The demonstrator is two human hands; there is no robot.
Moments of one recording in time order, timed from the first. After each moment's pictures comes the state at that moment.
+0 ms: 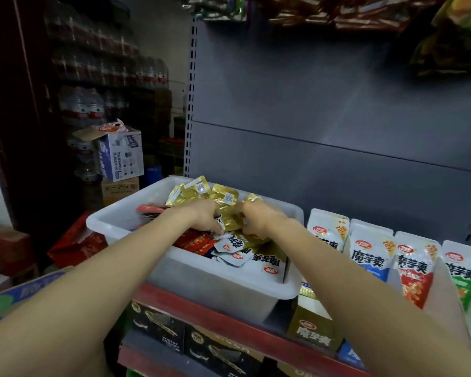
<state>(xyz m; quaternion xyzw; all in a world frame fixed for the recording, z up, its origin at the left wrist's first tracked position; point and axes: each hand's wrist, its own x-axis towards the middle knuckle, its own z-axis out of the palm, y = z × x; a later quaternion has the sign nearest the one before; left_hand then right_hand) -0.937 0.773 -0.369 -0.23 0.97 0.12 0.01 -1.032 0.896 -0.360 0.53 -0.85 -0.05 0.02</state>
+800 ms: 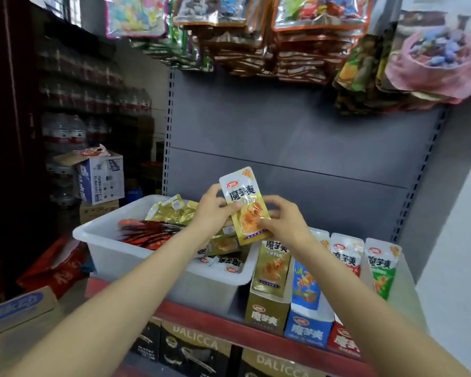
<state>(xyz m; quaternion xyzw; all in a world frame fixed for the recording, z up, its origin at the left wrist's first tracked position) -0.920 0.900 -0.331 -0.13 0.72 0.61 -0.32 -0.997 1.038 -0.324 0.38 -0.74 0.55 -0.05</state>
